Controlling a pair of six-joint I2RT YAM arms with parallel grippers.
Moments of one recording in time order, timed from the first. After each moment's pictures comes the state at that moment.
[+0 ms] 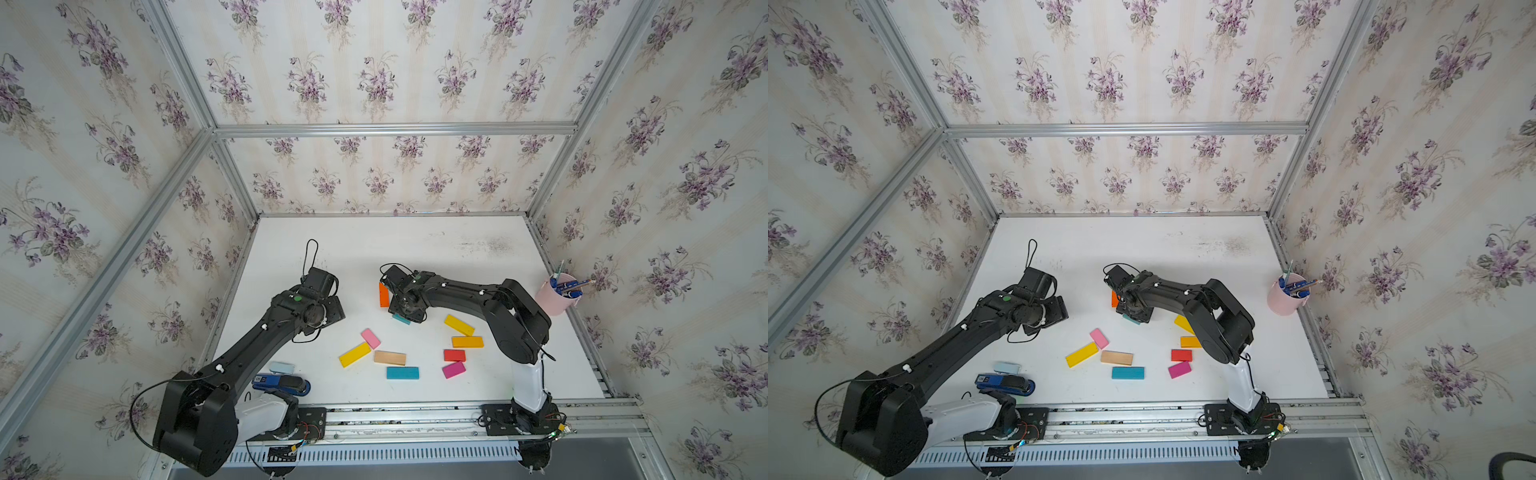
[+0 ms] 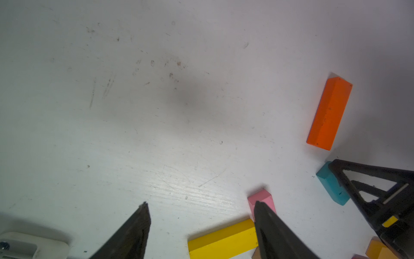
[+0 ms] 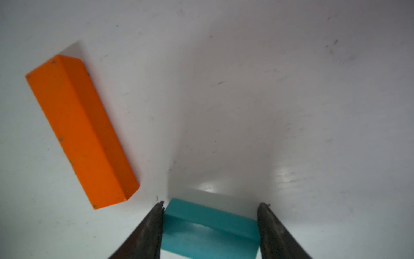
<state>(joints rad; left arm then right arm) -0.34 1.22 0.82 -0.79 -0.07 -0.76 0.85 2.00 1.36 -0.69 0.14 1.11</state>
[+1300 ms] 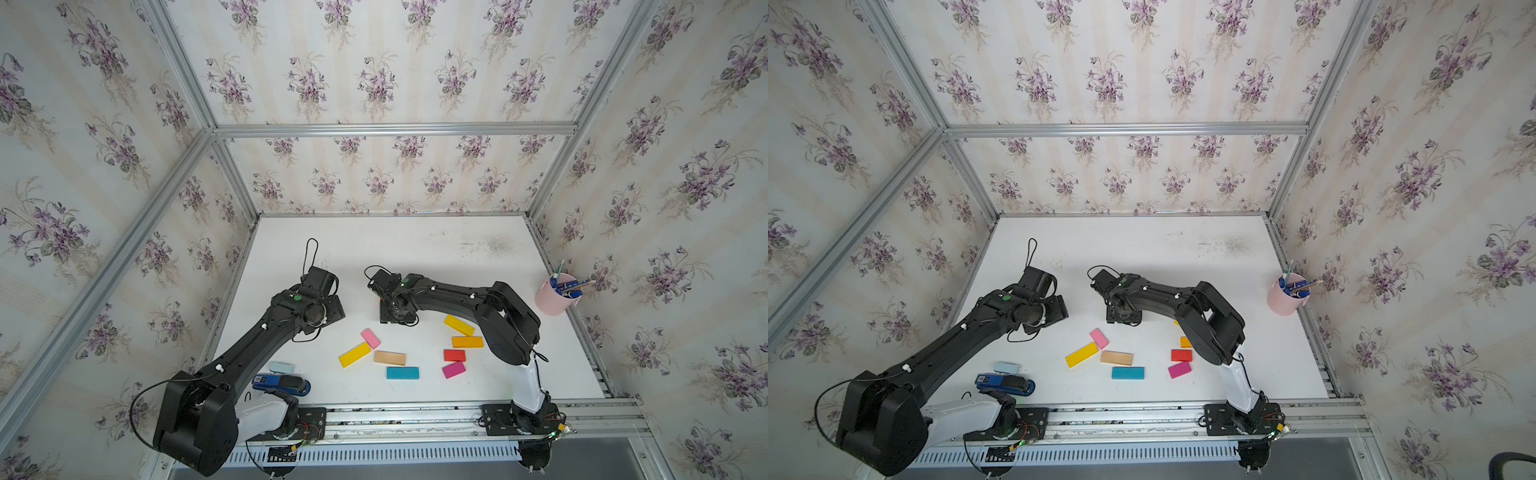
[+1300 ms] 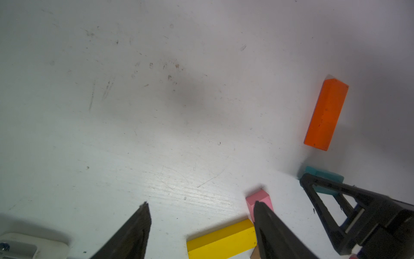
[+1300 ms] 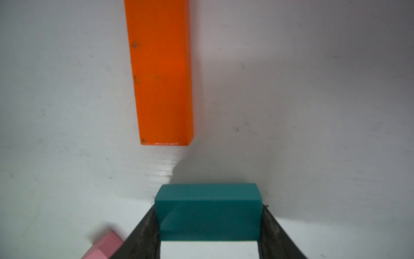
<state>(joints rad) -0.34 1.22 0.83 -0.79 -0.07 -0.76 0.93 2.07 1.49 -0.76 0.11 0.86</state>
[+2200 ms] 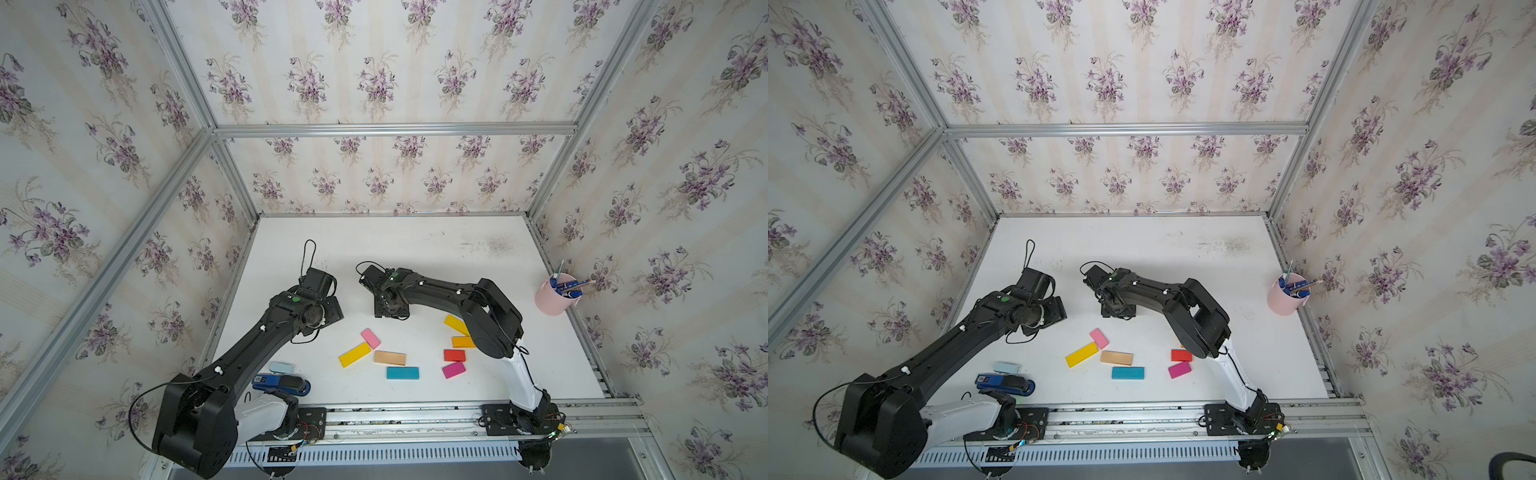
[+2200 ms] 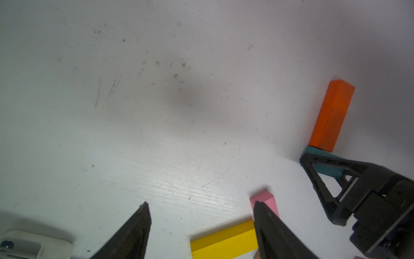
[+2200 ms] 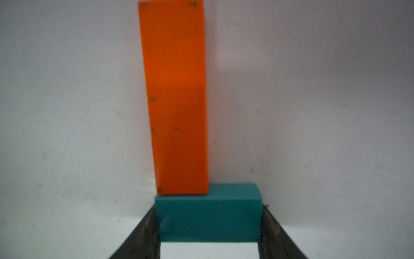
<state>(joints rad) -0.32 1.21 0.81 -0.79 -0.07 -0.75 0.93 2.19 1.64 -0.84 0.16 0.86</state>
